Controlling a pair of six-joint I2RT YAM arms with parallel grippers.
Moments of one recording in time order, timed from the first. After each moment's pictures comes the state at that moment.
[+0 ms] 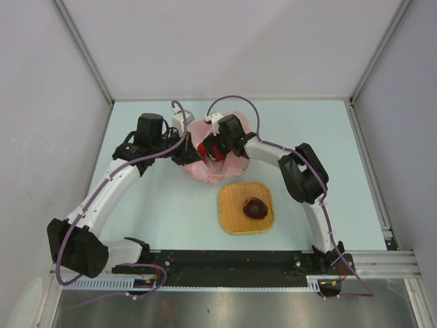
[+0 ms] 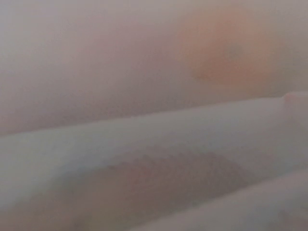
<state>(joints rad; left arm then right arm) -0.33 1.26 1.14 -0.54 0.61 -0.04 0.66 2.21 1.65 -0.10 -0.09 -0.02</state>
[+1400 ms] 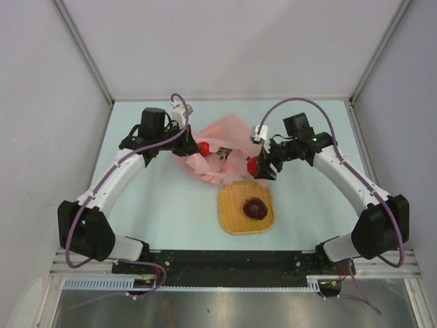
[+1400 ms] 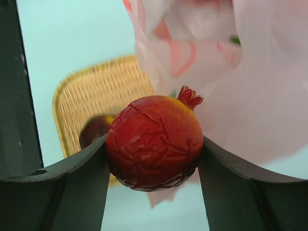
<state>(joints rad) -0.29 1.38 1.18 -0.46 0.55 -0.09 0.43 1.45 1.26 -0.69 -0.76 -0.67</state>
